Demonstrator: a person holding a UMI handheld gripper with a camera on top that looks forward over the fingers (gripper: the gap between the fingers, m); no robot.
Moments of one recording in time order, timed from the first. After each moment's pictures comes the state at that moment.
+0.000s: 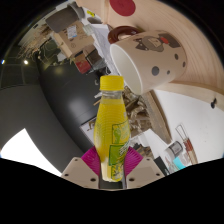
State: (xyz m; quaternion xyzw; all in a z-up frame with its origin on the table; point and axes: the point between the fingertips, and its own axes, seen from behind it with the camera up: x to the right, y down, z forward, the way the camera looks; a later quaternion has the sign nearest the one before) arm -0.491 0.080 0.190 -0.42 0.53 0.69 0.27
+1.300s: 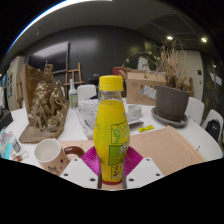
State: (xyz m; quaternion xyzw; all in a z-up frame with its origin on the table) arm -0.185 0.057 0.062 -0.83 0.08 -0.05 0.55
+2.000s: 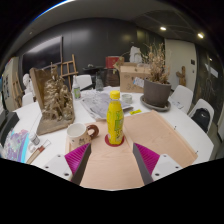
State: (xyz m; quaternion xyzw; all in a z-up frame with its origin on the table) arm -0.238 -0.108 0.125 -0.87 0.13 -0.05 0.47
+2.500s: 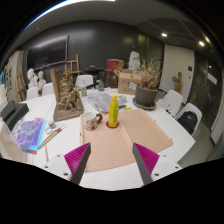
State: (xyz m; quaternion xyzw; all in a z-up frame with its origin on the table) arm -0.301 -0.314 0.224 -0.87 0.11 -0.09 0.47
